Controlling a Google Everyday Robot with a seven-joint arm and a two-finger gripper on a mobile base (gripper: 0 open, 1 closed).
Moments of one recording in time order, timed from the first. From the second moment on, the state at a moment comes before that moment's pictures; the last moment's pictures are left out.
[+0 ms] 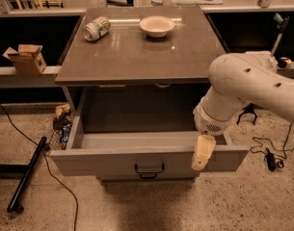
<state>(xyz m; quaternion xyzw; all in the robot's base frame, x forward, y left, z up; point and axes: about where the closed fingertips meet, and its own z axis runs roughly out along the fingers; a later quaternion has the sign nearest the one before) 0.493 -0.144 0.716 -0.64 0.76 0.05 0.09</state>
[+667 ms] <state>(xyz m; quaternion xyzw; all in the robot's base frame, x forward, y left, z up) 0.488 -0.154 0.825 -0.65 0.75 -0.02 0.15</state>
